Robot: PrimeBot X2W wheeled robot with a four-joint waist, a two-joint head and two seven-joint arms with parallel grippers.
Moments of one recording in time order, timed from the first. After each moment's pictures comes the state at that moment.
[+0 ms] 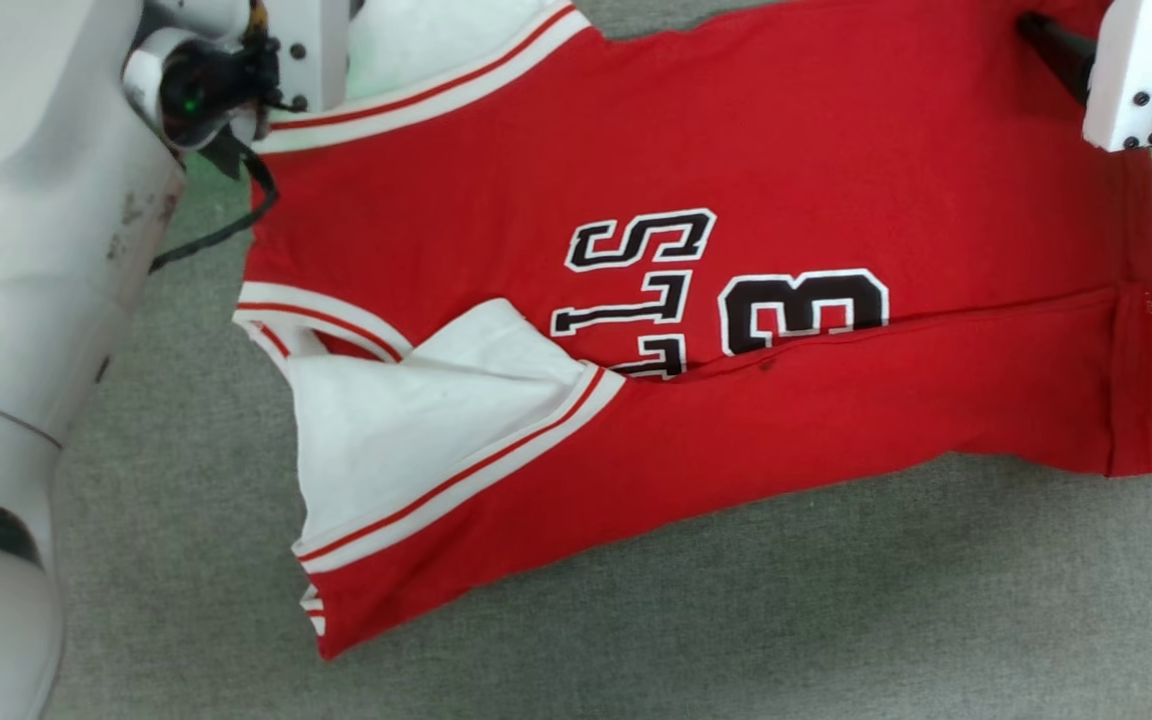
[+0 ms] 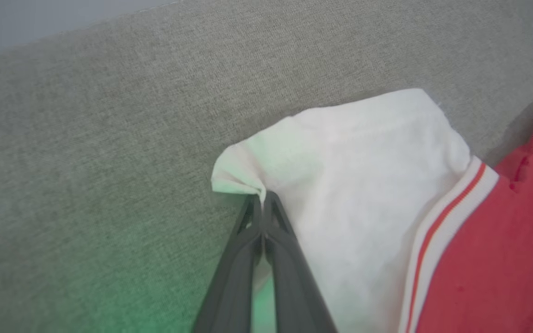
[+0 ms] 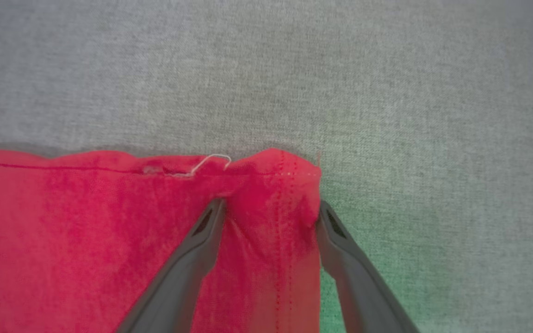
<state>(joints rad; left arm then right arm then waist) -1.47 0.40 -0.93 0.92 -1.06 -0.13 0.57 -1.31 -0.41 0.64 0.95 0.76 0.13 0.47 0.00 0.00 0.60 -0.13</state>
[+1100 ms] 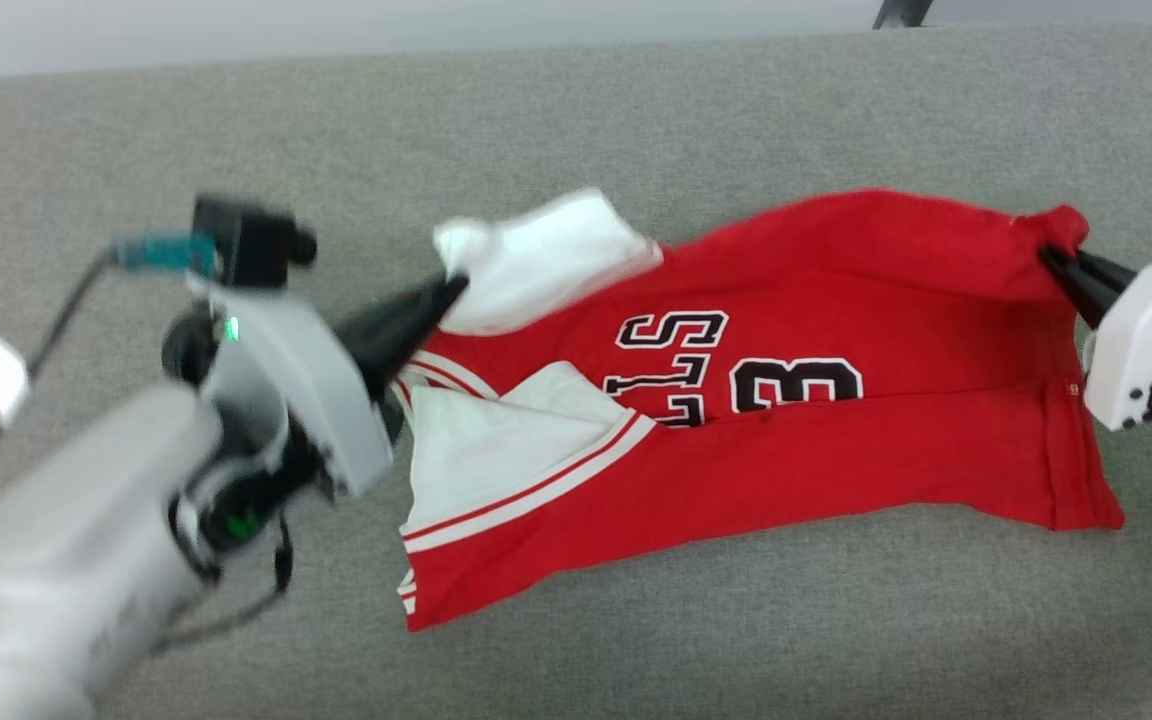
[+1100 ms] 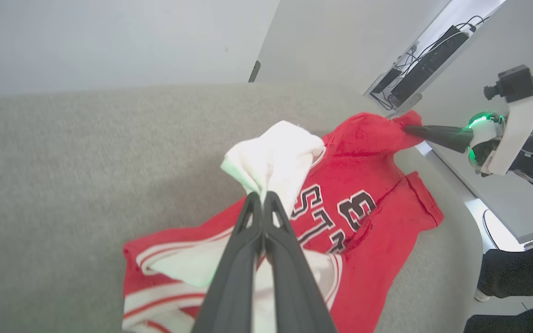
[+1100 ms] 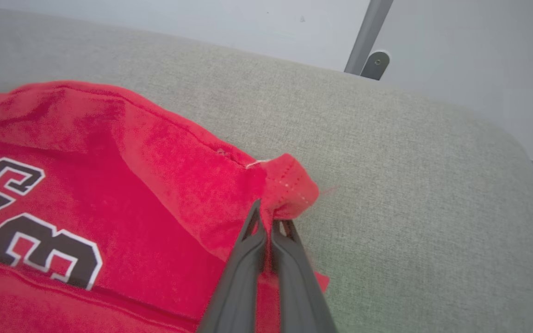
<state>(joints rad) -0.94 0.69 -1.02 0.26 -1.32 -0.12 0.02 -0.94 -0.64 0.88 0.69 0.94 0.13 0.08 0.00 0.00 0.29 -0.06</state>
